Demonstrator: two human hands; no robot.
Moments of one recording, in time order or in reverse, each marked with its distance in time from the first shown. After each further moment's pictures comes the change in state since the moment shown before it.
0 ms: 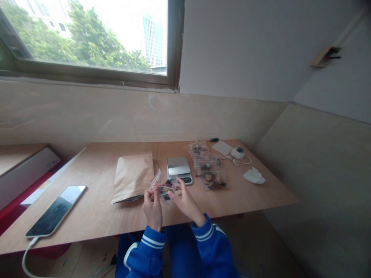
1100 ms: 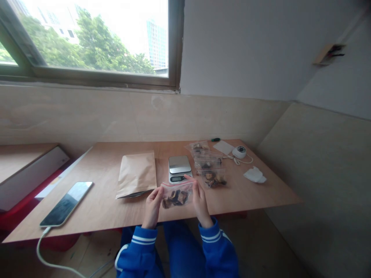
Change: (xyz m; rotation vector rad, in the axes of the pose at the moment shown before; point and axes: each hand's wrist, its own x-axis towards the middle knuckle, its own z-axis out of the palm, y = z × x) left_hand 0.003 -0.010 -0.010 -0.537 -0.418 -0.310; right_hand -0.021 -0.033 -0.028 0.154 0.243 -0.100
